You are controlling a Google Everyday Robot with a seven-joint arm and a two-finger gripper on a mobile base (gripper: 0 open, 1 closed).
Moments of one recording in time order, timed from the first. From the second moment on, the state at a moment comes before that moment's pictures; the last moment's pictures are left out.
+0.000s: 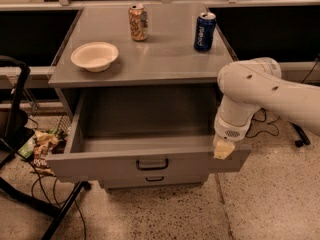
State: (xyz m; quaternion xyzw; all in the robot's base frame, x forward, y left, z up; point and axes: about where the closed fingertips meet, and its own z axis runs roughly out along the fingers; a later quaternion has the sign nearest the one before) arm 0.512 -0.192 0.684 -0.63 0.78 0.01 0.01
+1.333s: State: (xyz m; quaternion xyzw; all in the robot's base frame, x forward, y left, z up) arm 0.489 -0.198 0.681 -0.62 0.78 0.02 0.00
